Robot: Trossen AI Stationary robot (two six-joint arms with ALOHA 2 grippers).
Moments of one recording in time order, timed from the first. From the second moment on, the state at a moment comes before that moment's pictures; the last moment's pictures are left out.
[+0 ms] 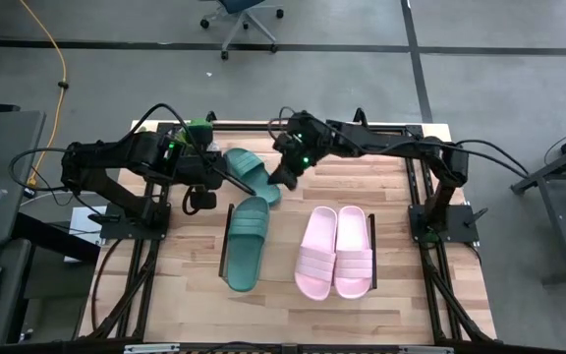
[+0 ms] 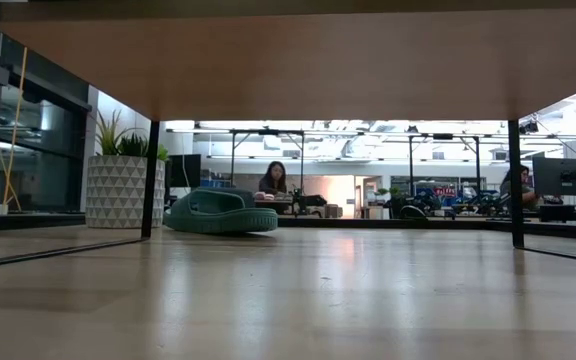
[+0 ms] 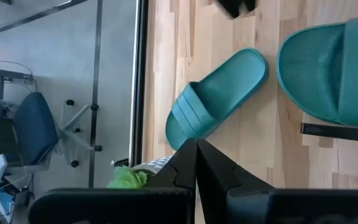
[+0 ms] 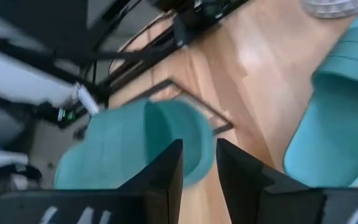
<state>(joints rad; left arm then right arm) -0.03 1.43 1.78 -1.57 -0.57 0.02 -0.26 1.81 1.61 -0.47 -0.52 0.42</state>
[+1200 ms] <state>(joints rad) 0.50 1.69 1.62 -1.20 -0.23 0.44 -0.37 1.45 1.61 -0.67 -0.22 0.34</state>
